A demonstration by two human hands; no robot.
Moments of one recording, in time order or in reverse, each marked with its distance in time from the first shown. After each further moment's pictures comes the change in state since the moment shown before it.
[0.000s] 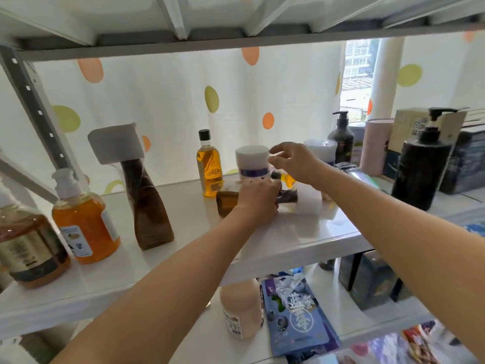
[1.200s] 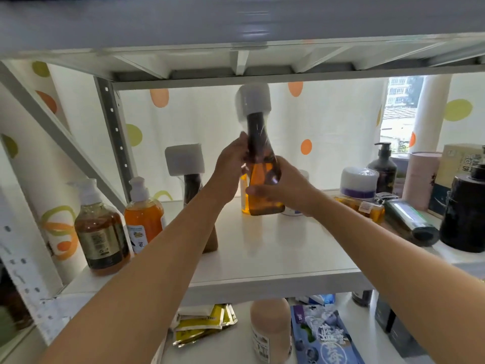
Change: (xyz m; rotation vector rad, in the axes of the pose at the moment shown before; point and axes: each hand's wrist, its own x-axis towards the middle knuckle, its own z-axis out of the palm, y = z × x) left_hand -0.022 -0.117 -0.126 -1.700 0.283 -0.363; right_hand -0.035 -0.091 0.068 0.262 -0.183 -0.220
